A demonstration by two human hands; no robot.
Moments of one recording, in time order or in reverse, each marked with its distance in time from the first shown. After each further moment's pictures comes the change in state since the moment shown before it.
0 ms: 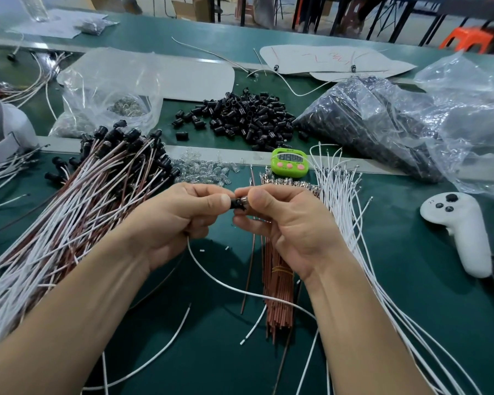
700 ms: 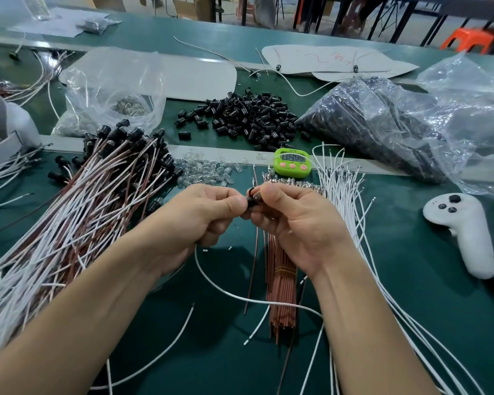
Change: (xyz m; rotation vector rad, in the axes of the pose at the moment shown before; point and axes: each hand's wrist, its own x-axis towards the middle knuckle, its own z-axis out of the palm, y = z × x) left_hand -0.005 0.005 0.017 0.217 -0.055 -0.009; right_hand 0.003 0.000 -0.002 0.019 0.109 0.016
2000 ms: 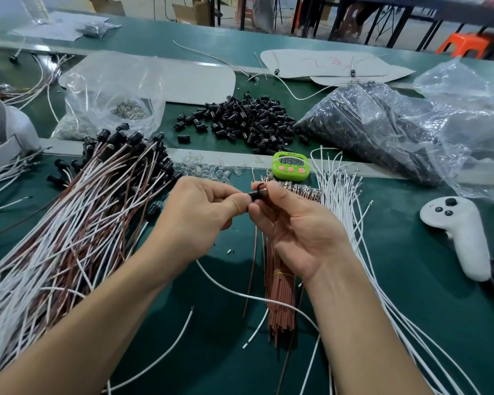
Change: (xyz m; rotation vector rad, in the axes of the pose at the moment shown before) left_hand 0.004 -0.002 0.011 0.208 0.357 0.238; right_hand 0.001 -0.002 0.006 0.325 0.100 0.090
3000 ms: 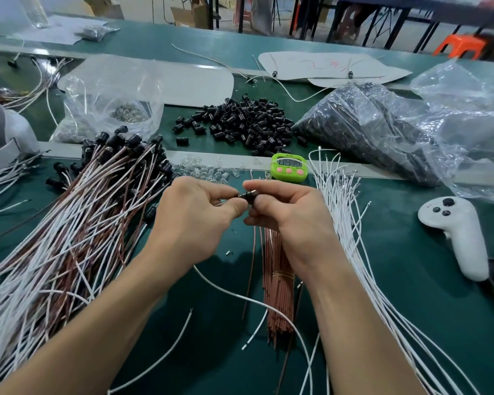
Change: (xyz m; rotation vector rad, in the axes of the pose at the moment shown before) left_hand 0.000 0.002 0.002 0.318 0.155 0.068; right_hand 0.005 0.004 -0.005 -0.581 0.013 -0.317
